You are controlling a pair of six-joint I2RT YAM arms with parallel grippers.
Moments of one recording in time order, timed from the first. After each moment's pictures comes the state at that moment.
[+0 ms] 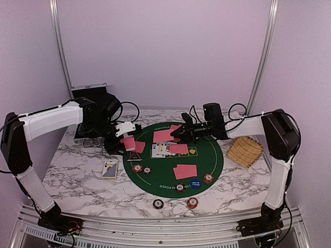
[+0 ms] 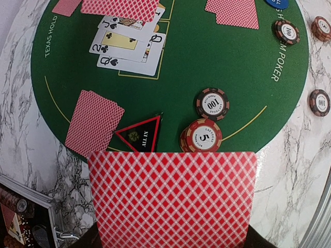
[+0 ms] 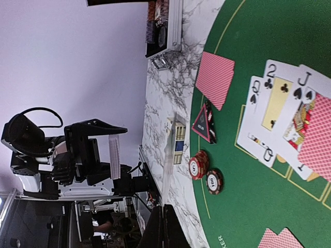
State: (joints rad) left arm -0.59 1.67 1.39 -0.89 0.20 0.69; right arm 0.48 1.98 1.25 0.25 -0.99 1.01
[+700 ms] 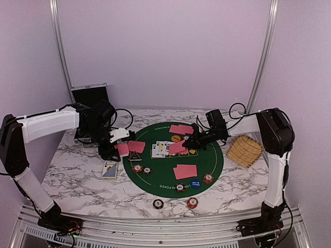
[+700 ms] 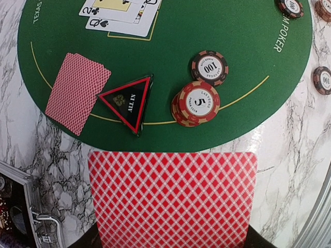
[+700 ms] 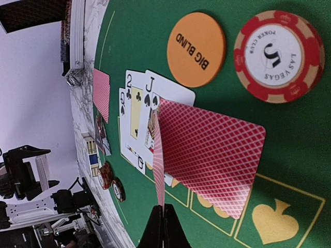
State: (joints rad) left arm -0.55 1.63 1.27 -0.89 0.20 0.69; right arm 0.38 2.08 1.31 -0.12 -0.82 0.68
